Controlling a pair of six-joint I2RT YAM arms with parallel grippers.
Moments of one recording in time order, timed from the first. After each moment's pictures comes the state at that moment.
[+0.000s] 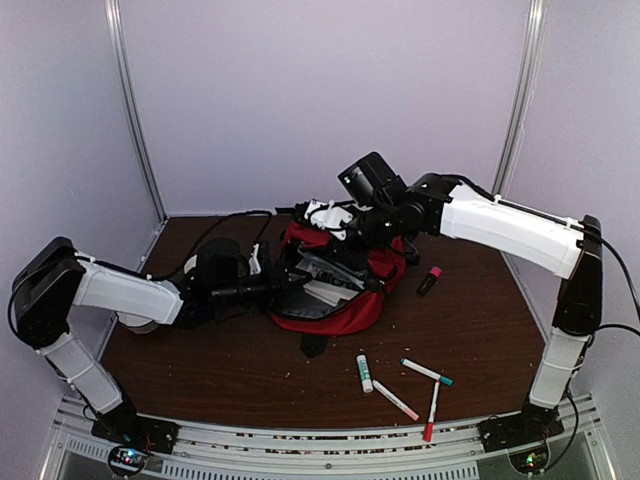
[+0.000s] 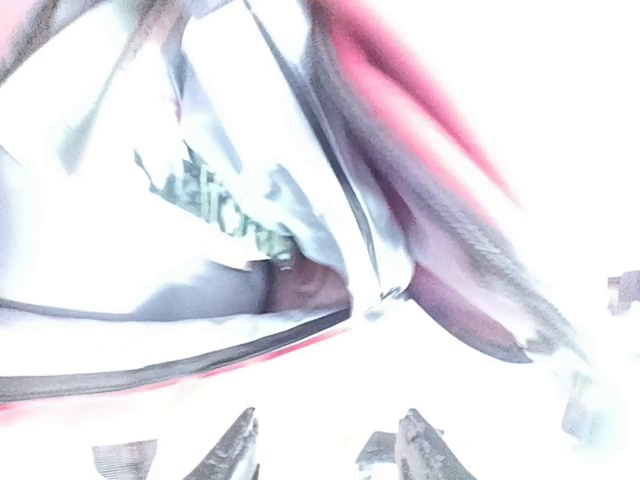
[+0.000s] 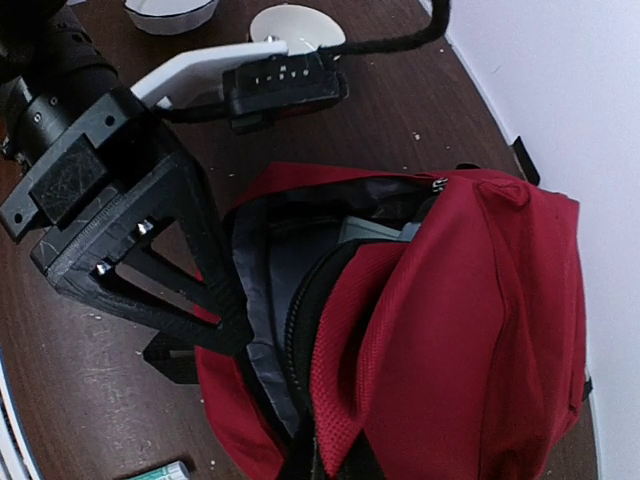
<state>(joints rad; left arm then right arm) -0.77 1.61 0.74 0.60 0.31 -1.22 0.90 1.82 1.76 -0.73 -0.01 -0.43</state>
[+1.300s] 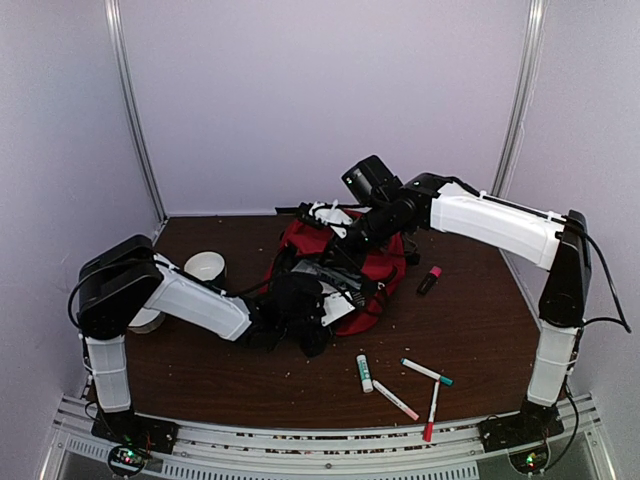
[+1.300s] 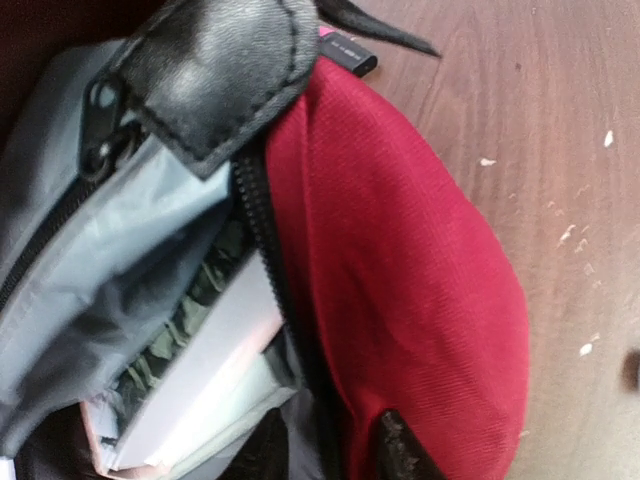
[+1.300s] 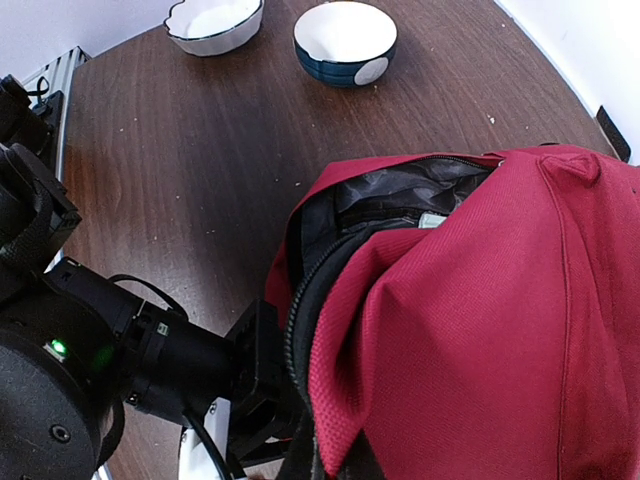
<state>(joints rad) -1.04 1.97 1.03 0.39 -0.22 0.49 0.82 1.90 1.79 -0.75 -0.30 -0.30</state>
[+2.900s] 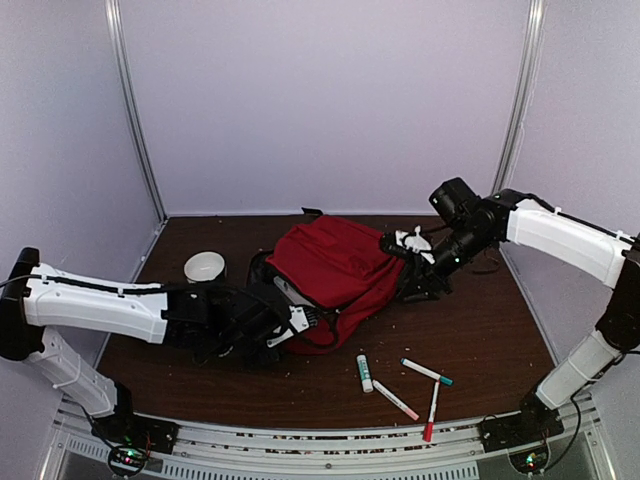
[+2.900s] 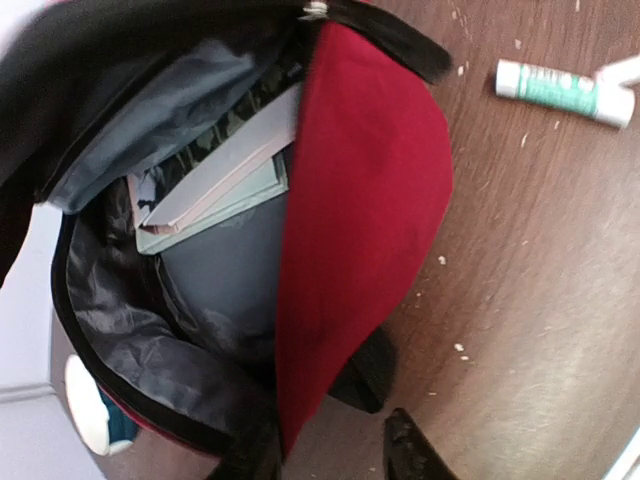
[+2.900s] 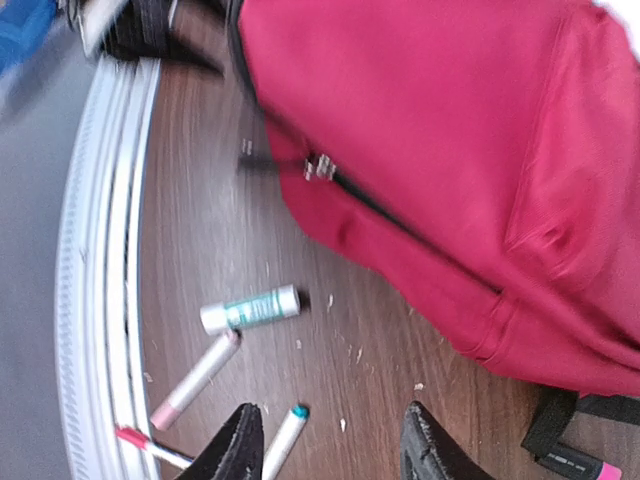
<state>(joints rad) -1.22 1.47 0.97 -0.51 -0.46 0.19 0.54 1.51 1.34 -0.93 -0.61 -0.71</state>
